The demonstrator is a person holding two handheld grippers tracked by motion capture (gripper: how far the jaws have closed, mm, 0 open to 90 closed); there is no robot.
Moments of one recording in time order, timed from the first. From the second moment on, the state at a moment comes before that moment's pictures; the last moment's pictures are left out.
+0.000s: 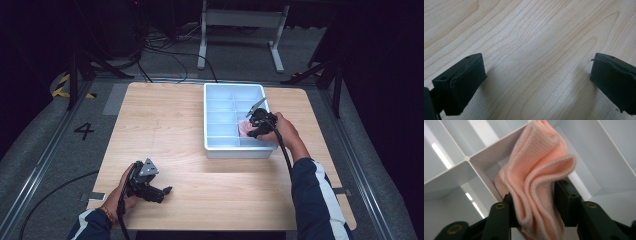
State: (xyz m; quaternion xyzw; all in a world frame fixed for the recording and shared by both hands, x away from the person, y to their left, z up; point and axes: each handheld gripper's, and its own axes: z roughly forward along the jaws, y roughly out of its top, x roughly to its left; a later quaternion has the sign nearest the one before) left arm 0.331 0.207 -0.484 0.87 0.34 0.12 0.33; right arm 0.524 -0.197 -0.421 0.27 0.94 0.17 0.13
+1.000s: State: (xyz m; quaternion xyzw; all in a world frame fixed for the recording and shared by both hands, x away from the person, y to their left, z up) left arm 0.331 0.207 -0.484 0.87 0.34 0.12 0.33; right arm 0.514 -0.213 -0.400 0.28 0.92 0.24 0.15
